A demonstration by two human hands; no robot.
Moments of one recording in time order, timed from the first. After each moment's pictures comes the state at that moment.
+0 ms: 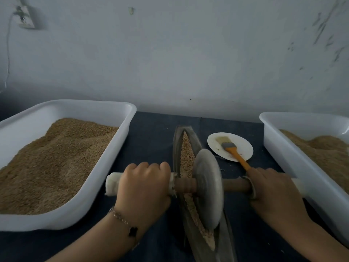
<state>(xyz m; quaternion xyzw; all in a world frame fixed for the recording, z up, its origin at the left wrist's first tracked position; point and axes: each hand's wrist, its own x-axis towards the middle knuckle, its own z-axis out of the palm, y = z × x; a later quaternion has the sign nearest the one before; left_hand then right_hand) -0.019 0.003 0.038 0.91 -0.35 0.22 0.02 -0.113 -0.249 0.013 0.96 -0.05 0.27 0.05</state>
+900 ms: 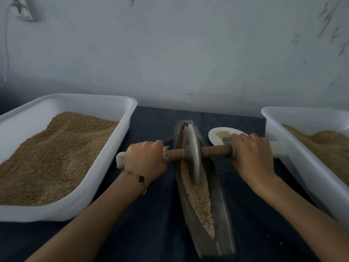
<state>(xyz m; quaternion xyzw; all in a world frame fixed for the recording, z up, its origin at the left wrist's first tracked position) 0.054 -0.016 0.023 0.96 -0.25 0.15 0.03 -0.044 -0.243 0.030 0.95 -0.11 0.29 0.08</state>
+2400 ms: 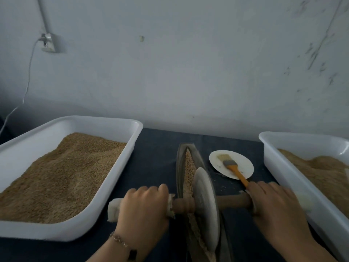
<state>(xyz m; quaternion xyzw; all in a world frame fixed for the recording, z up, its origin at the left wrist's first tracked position) -0.029 0.014 0.036 0.95 -0.29 0.11 0.02 -0.115 -0.239 0.030 0.96 -0.05 0.27 0.09</state>
